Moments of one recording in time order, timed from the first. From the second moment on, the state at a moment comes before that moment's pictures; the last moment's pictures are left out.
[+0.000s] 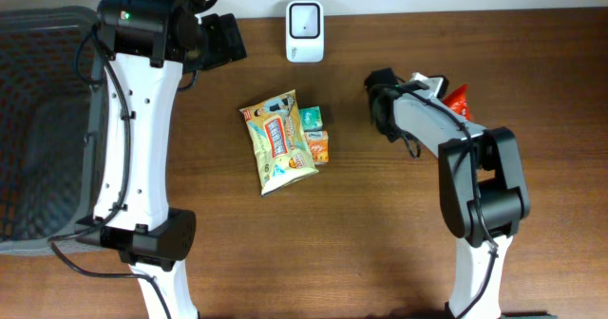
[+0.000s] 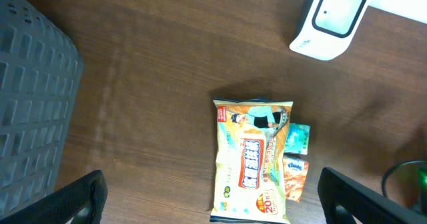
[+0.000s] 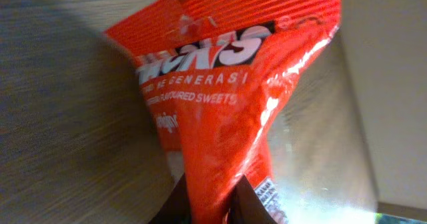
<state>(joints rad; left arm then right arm) -0.23 2.07 2.63 -1.64 -0.15 -0.48 0.26 2.16 1.49 -0.90 0.93 0.57</state>
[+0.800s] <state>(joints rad) -0.23 2.07 2.63 -1.64 -0.15 -0.48 0.02 2.16 1.81 -1.21 0.00 0.24</state>
